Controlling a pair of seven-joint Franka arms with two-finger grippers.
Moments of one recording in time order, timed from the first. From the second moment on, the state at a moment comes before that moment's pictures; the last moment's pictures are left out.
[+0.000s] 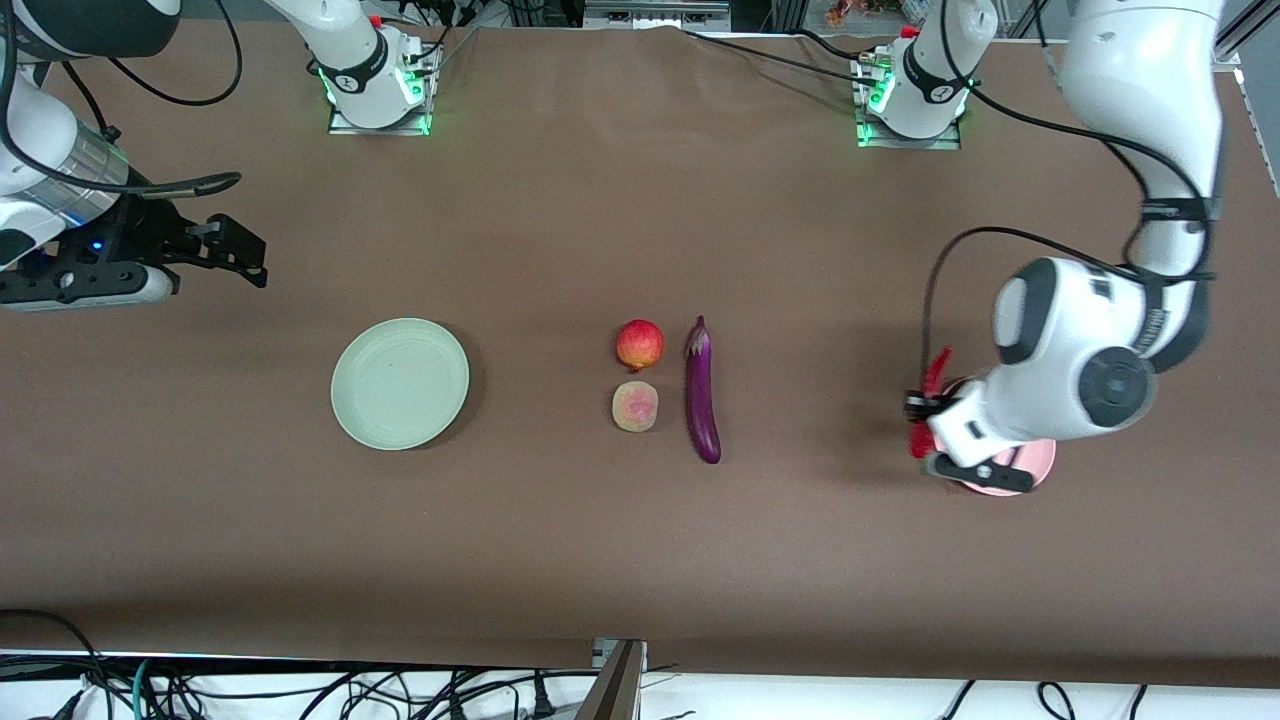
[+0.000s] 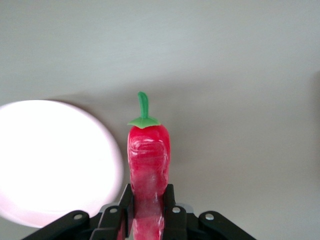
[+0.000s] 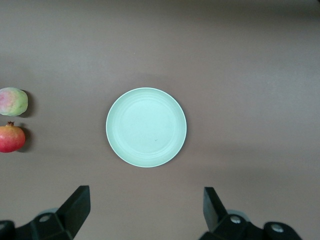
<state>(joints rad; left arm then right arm) -0.02 0.59 -0.05 -1.50 -0.03 1.91 0.18 0.11 0.10 0.04 -1.54 0.00 1.67 0.07</state>
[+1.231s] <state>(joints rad) 0.08 0.67 -0.09 -1.50 0.13 1.99 0.28 0.47 0.54 0.05 -1.50 0.11 2.05 0.49</state>
